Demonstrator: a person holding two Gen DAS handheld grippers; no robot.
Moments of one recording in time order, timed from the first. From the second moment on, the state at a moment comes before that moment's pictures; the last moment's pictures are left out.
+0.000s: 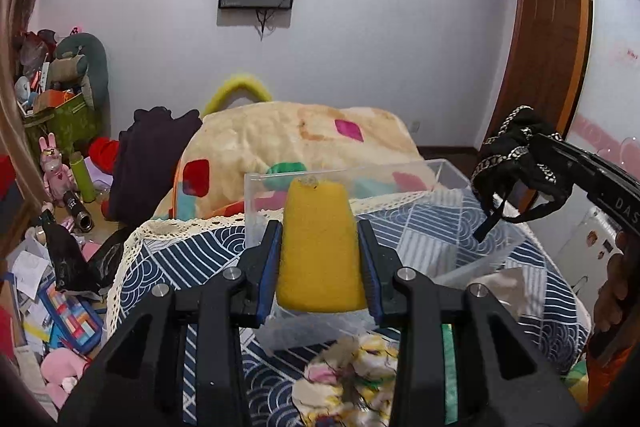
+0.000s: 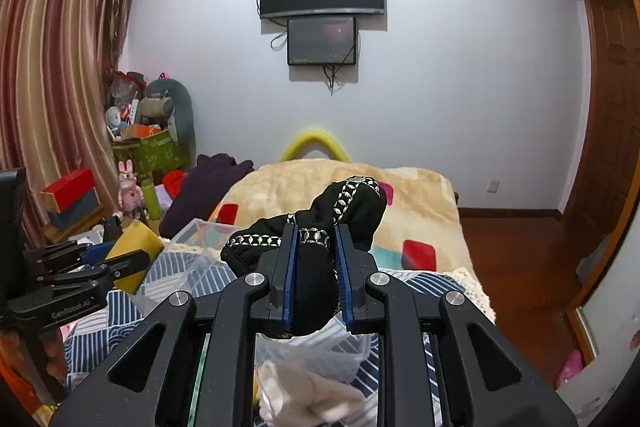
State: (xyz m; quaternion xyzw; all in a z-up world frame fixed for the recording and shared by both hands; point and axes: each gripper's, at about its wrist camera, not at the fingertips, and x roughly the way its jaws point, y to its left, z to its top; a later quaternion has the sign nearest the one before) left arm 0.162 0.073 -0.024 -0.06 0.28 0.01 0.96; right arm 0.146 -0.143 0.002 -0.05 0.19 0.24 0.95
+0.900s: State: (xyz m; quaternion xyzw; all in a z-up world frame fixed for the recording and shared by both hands) left arm 0.229 0.053 -0.063 -0.01 0.39 -0.02 0.92; right arm 0.204 -0.107 -0.061 -0.14 0.35 0.29 0.88
